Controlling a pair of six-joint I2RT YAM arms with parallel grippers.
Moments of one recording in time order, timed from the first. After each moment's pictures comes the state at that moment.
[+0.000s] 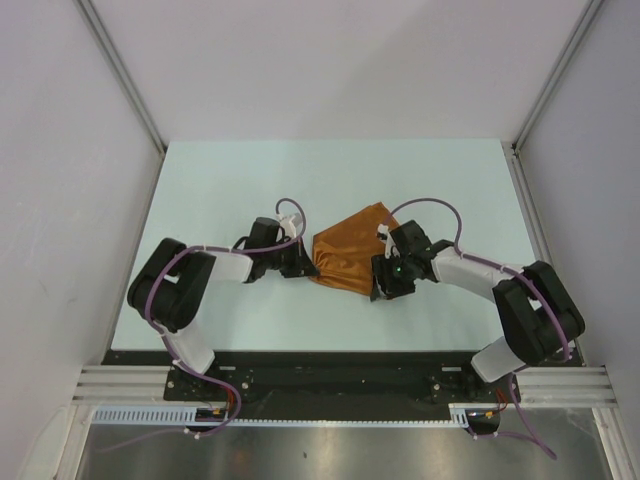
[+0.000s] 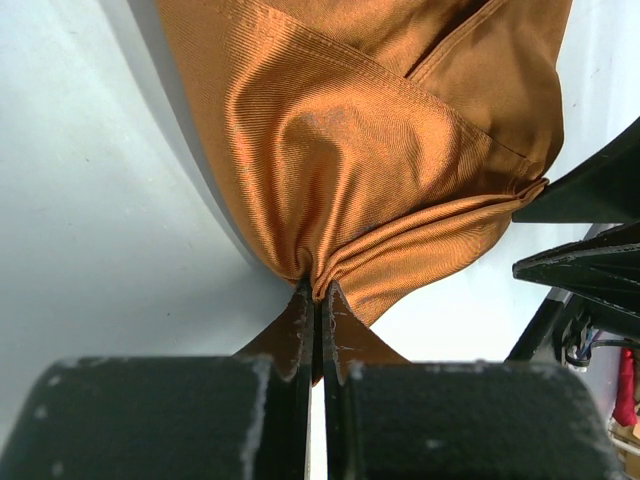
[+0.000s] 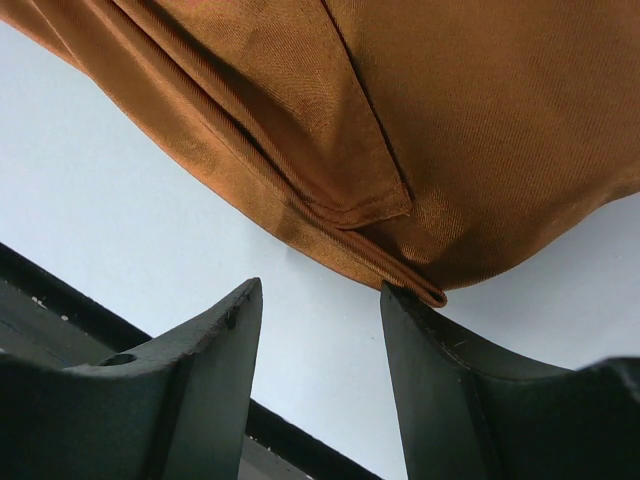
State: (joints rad) left arm -0.42 1.73 0.70 0.27 0.56 -0.52; right arm 0.53 1.52 0.80 -0.39 -0.30 0.34
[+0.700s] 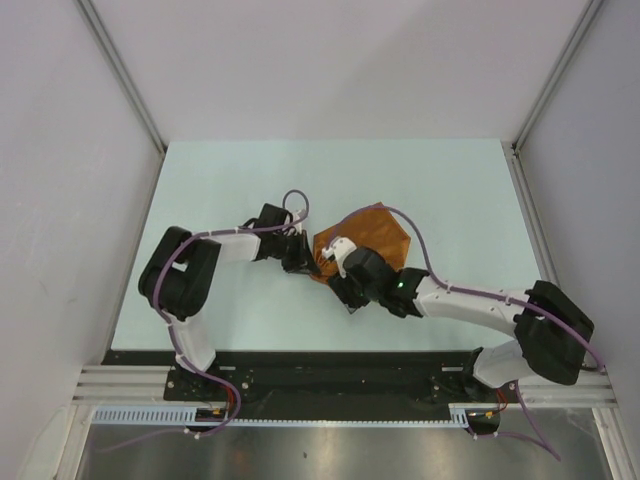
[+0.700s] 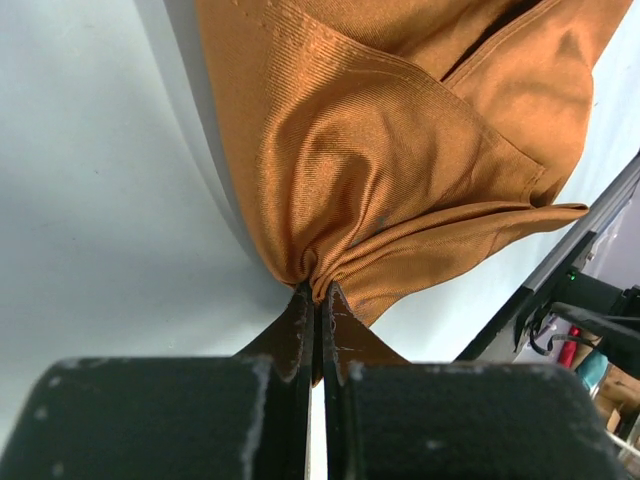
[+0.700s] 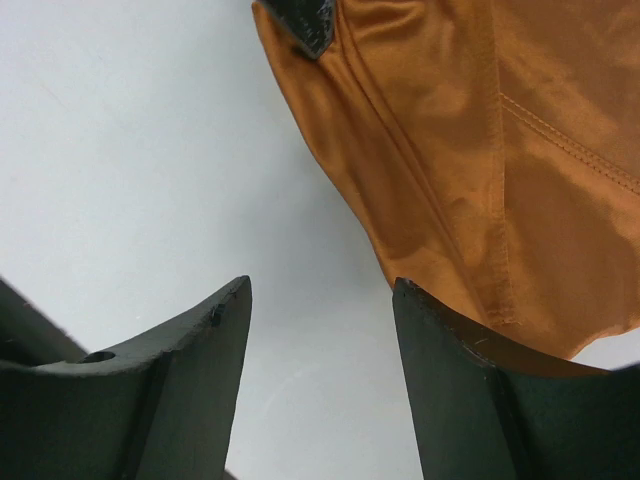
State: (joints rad) left arm -0.41 1.82 0.92 -0.08 0.58 -0.53; right arm 0.95 1.40 0.84 -0.25 0.11 0.12
